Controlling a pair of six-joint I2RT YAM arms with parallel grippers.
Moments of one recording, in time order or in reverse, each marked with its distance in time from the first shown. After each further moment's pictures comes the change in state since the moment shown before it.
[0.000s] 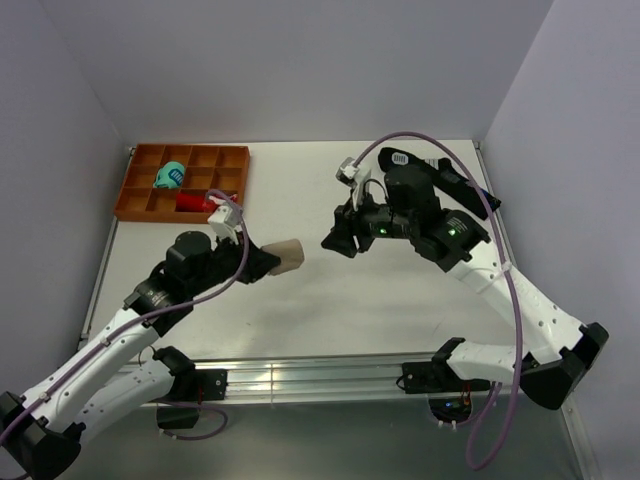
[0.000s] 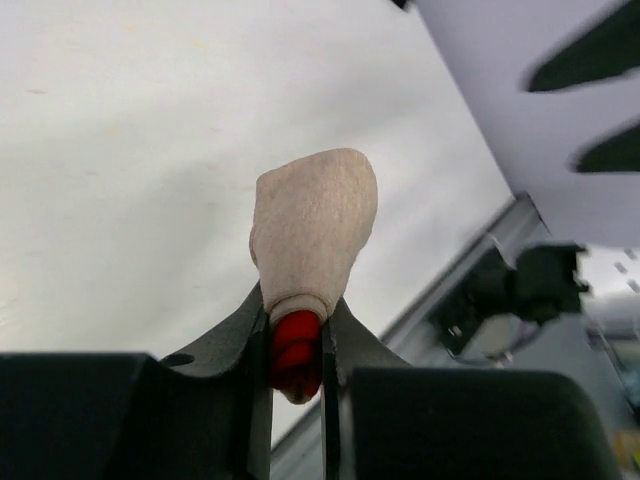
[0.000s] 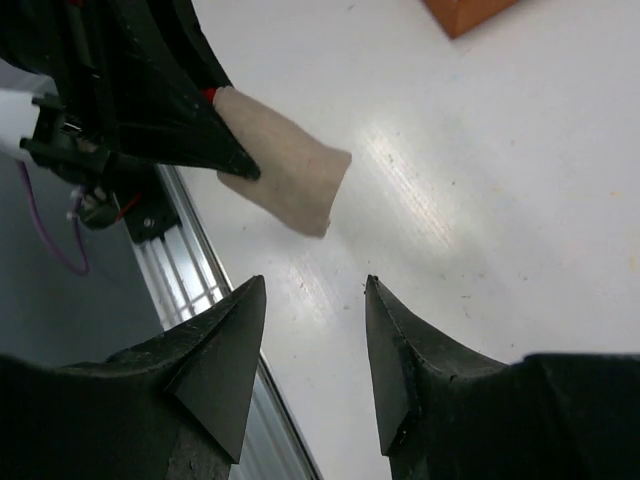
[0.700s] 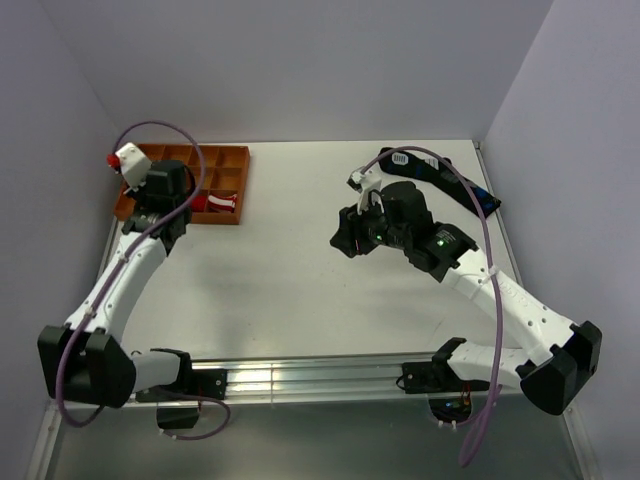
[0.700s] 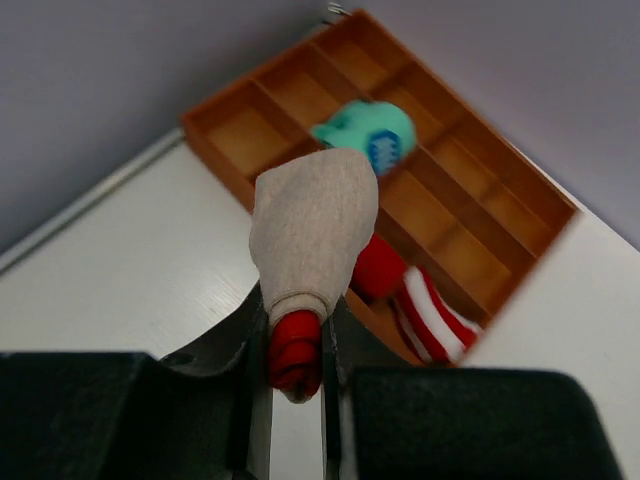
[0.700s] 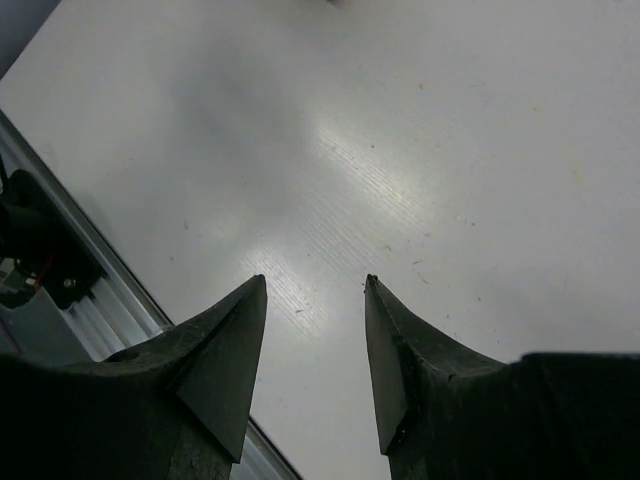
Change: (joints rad) left arm 0.418 0.408 0.351 -0.107 -1.029 -0.022; right arm -0.025 -0.063 -0.207 0.167 0.234 0.148
